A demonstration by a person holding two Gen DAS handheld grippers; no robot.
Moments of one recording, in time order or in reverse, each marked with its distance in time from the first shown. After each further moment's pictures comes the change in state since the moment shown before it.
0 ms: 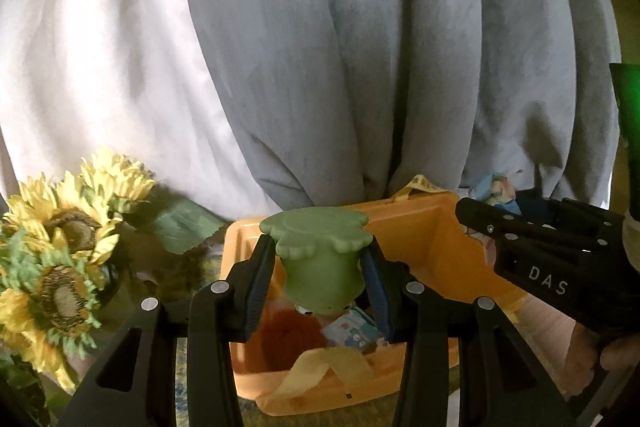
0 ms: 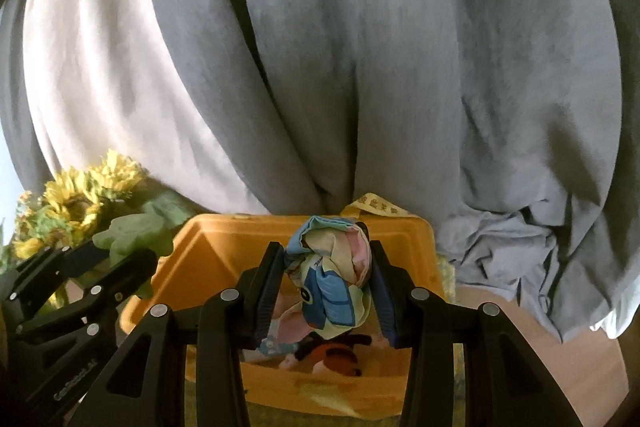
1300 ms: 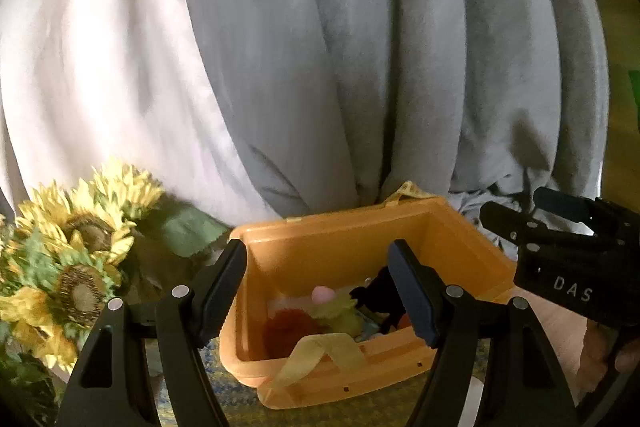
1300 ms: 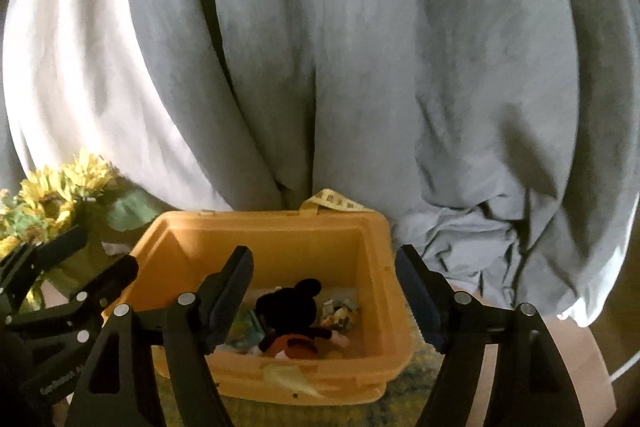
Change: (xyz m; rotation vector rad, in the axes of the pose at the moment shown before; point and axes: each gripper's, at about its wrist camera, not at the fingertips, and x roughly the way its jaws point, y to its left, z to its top) left arm -0.035 0.001 -0.002 0.017 -0.062 -0.017; right arm -0.037 -0.008 -0.008 0.007 -0.033 -0.133
